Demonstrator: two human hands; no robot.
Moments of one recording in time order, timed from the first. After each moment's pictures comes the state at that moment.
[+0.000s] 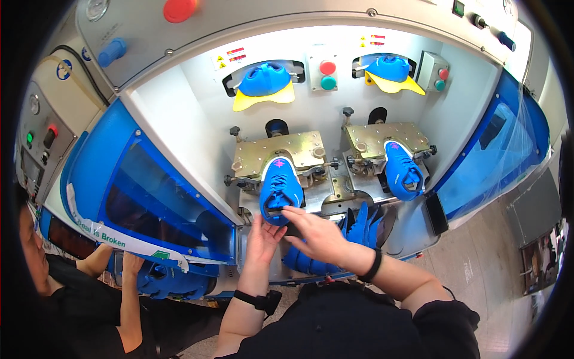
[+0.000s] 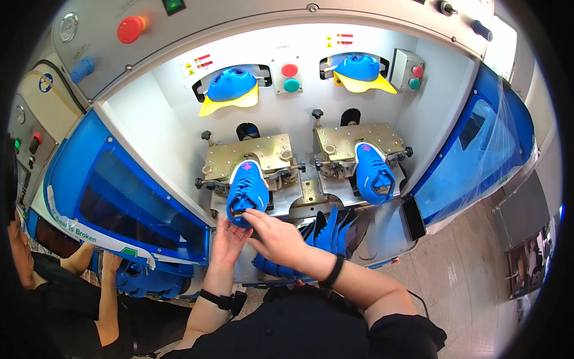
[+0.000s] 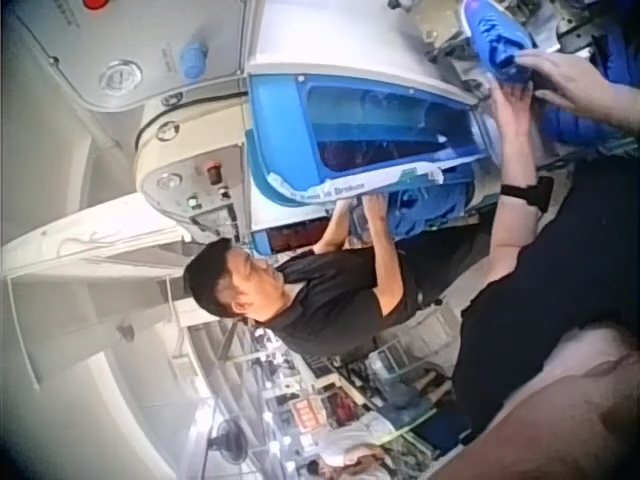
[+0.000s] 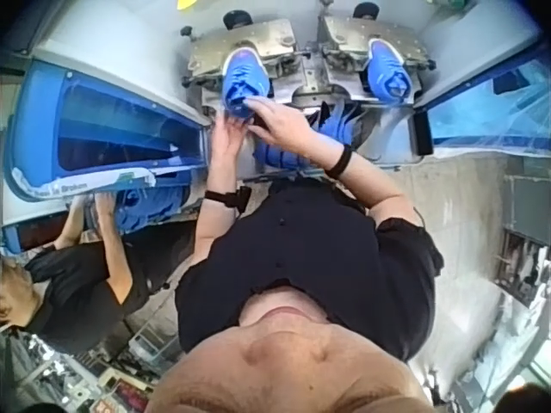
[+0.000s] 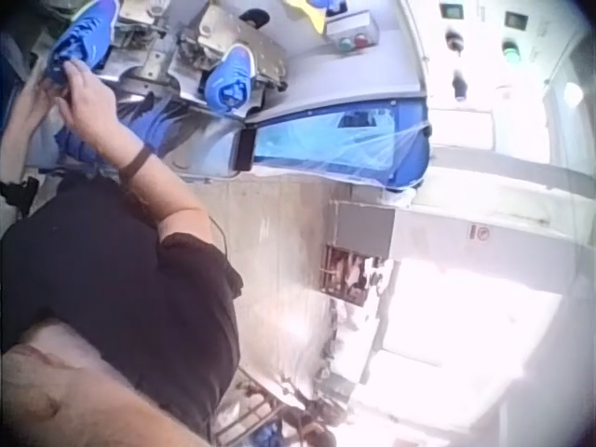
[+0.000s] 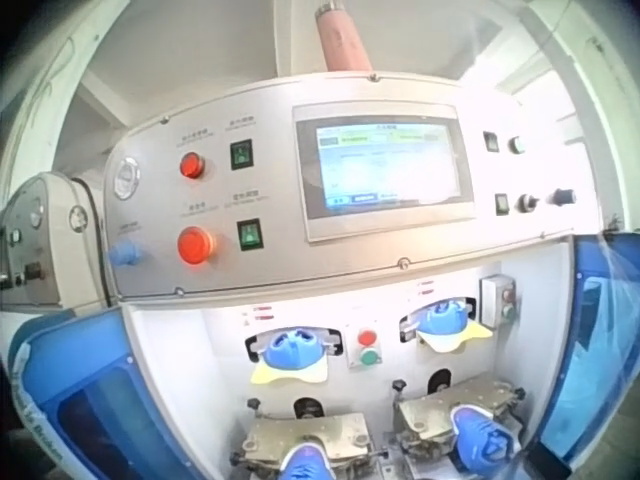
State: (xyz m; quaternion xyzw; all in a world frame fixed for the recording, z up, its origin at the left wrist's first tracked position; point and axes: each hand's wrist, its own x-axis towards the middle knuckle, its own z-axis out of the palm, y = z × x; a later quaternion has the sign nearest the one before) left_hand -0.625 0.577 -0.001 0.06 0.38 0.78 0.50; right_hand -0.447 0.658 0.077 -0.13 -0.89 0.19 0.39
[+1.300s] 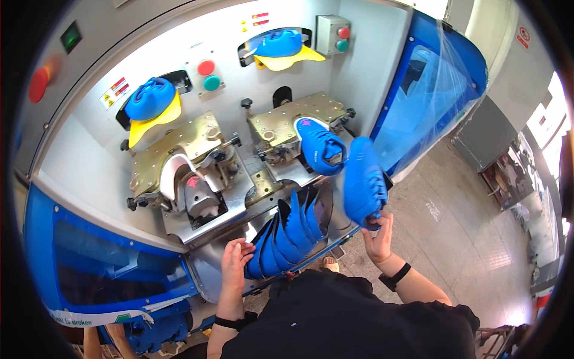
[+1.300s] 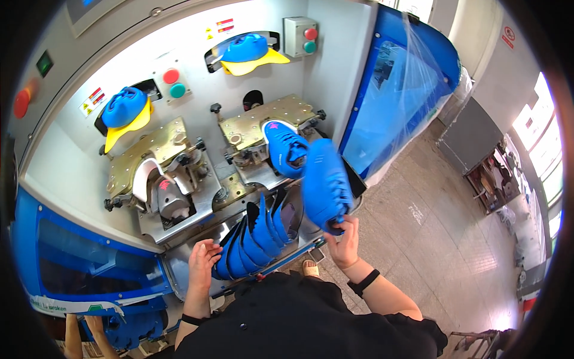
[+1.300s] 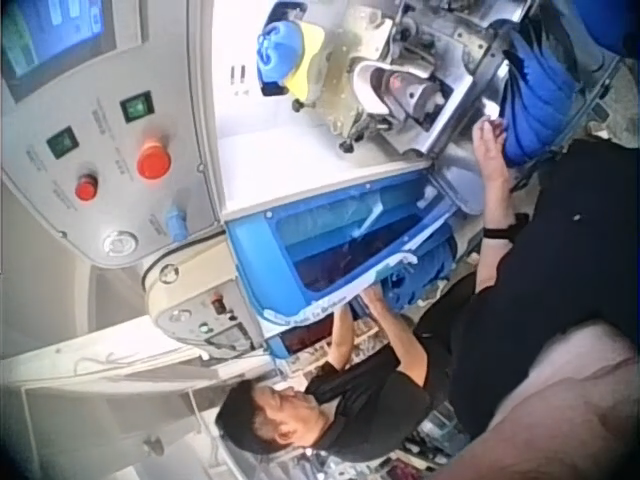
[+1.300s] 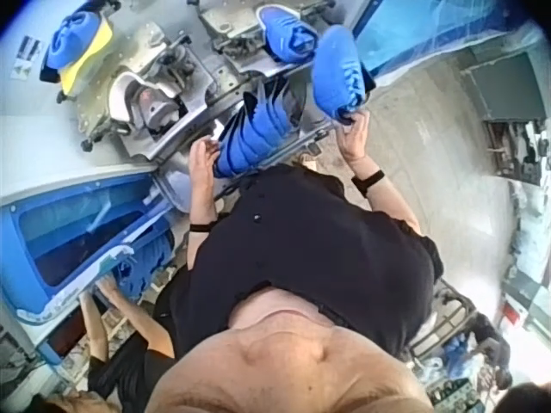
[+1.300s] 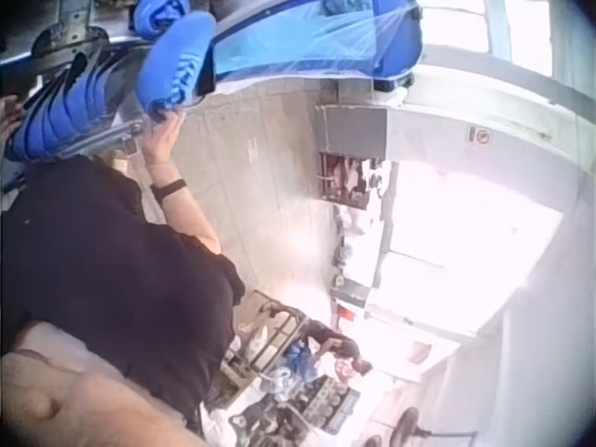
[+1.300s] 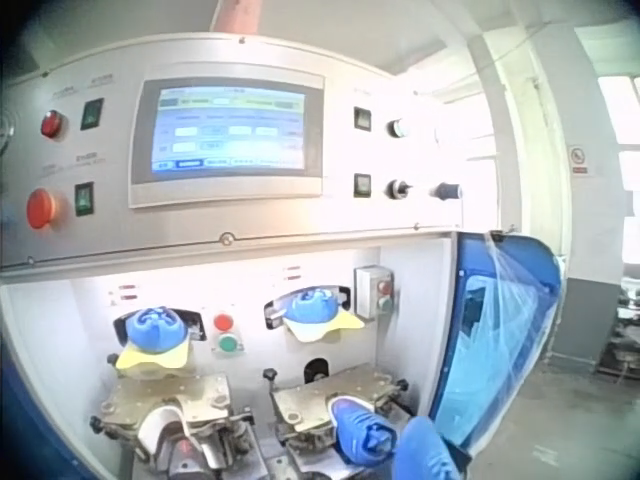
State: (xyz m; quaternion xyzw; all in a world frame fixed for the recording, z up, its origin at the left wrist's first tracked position) left_hand -0.569 0.580 -0.018 0.29 0.49 0.59 0.57; right_hand -0.190 0.635 -0.007 -0.49 -0.71 0.00 0.50
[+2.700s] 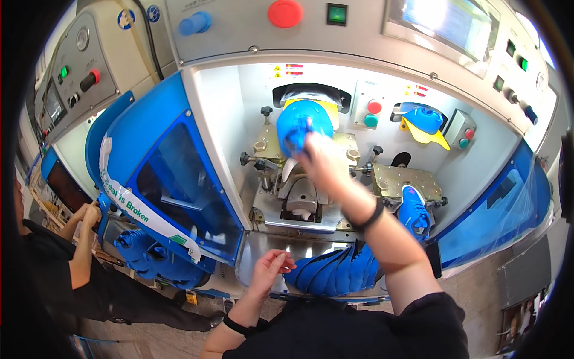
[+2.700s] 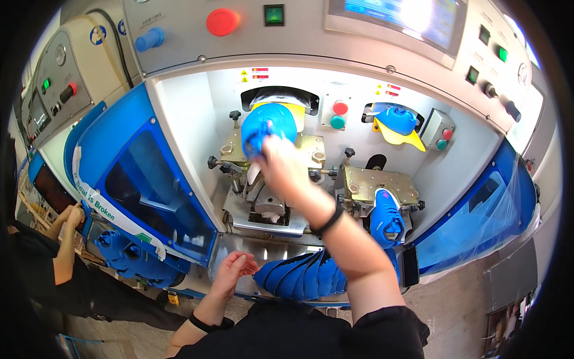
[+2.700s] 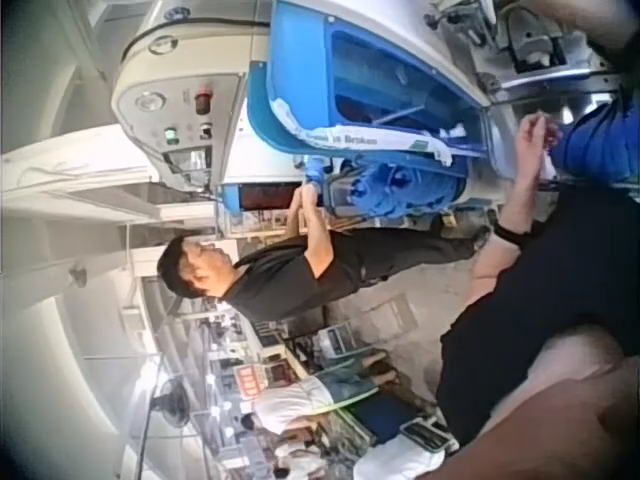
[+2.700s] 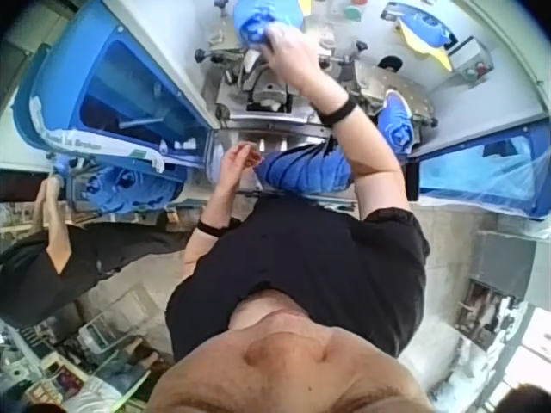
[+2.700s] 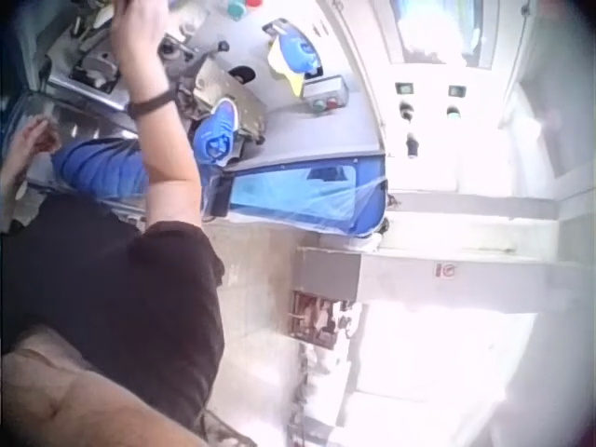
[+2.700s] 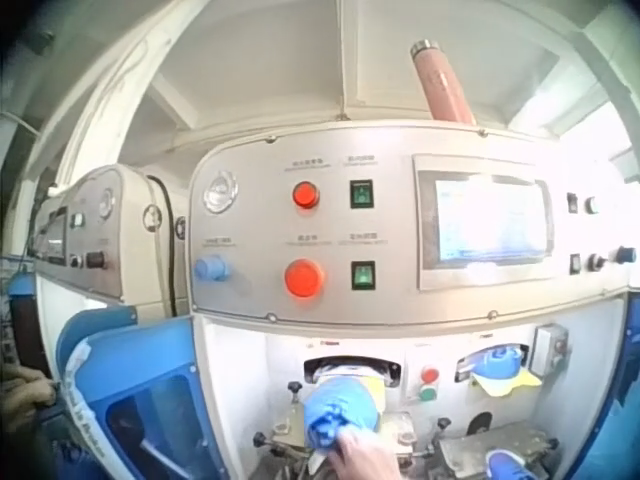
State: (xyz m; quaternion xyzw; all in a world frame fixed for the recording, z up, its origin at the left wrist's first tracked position) left_hand -0.591 0.508 0.036 0.26 0.53 0.68 0.44; right_hand -0.560 0.774 0.187 -0.07 -0.87 0.03 0.48
